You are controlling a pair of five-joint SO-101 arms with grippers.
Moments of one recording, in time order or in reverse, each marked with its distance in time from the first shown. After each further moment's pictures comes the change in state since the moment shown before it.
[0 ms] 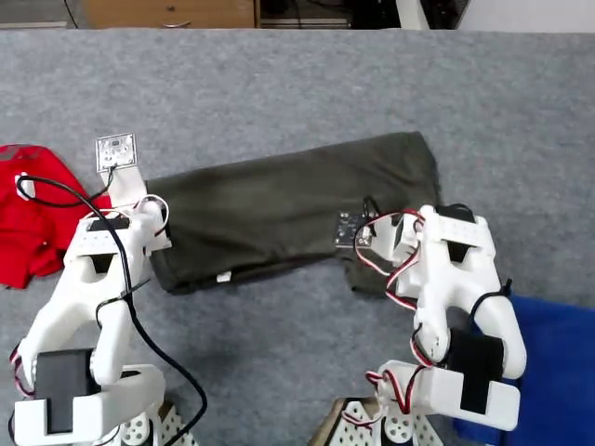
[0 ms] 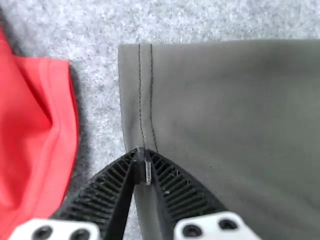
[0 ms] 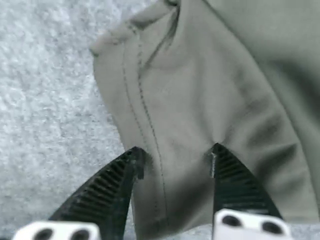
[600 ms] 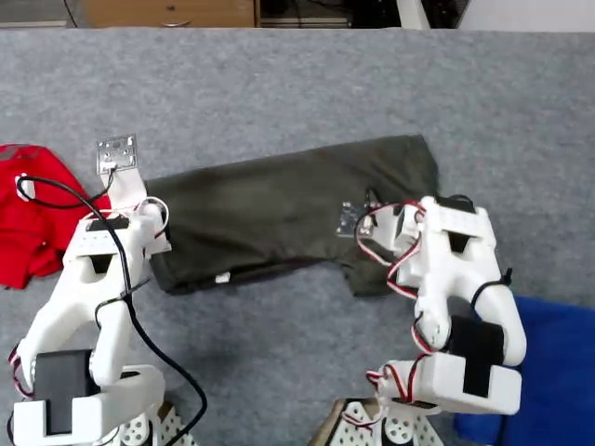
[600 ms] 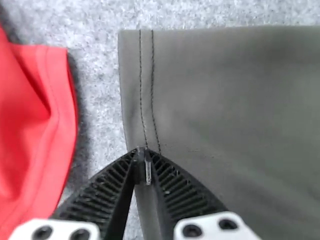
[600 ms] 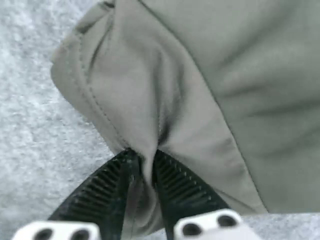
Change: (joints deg) left arm 0.0 0.0 0.0 2.1 0.0; right arm 0.0 4.1 -4.8 -1.3 -1.3
